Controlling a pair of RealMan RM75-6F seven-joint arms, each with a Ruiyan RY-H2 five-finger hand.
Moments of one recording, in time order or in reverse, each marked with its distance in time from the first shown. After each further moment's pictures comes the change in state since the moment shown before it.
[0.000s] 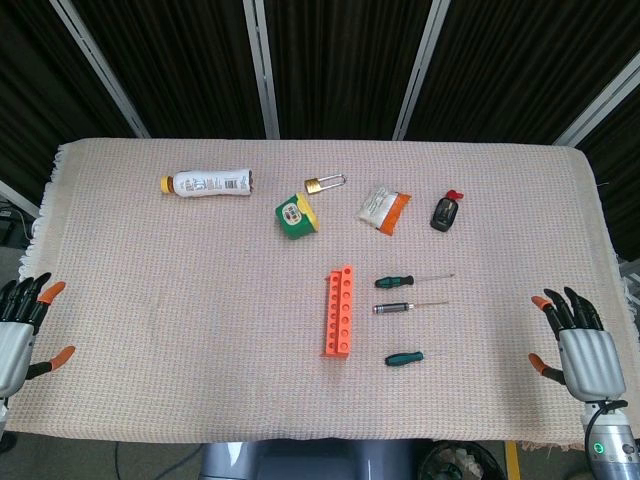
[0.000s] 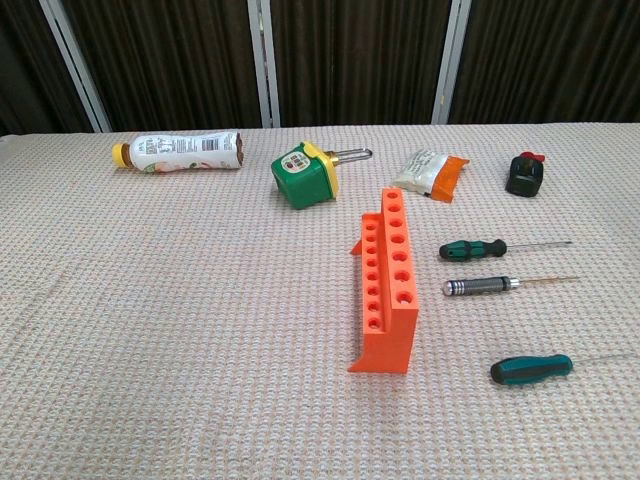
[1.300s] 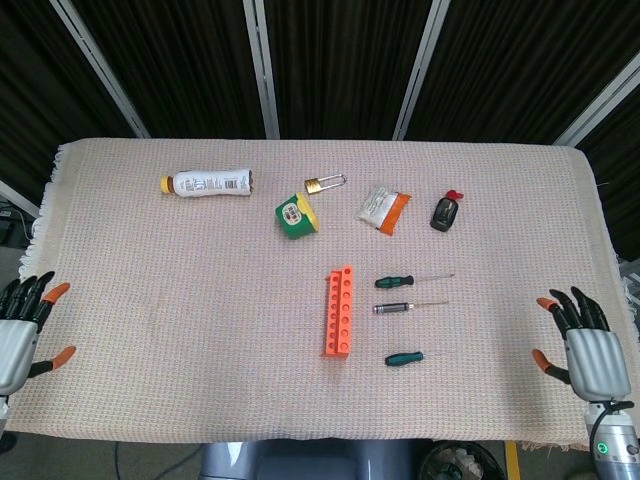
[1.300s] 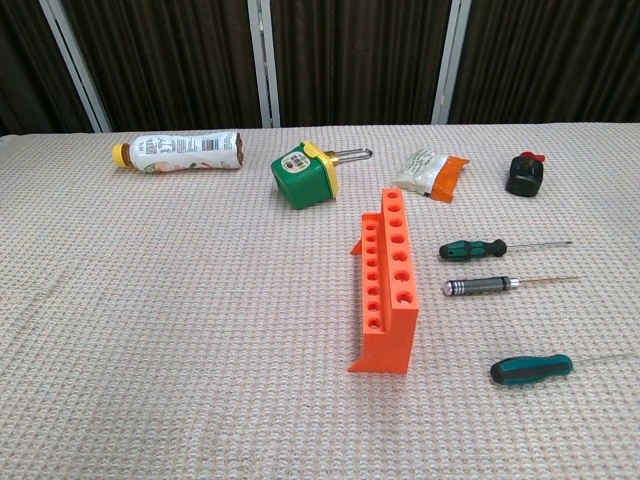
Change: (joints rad) left arm -0.016 0.026 0.002 -0.022 -0.002 -0.033 0.024; right arm -0.003 -0.008 0.012 0.012 0.011 0.010 0.045
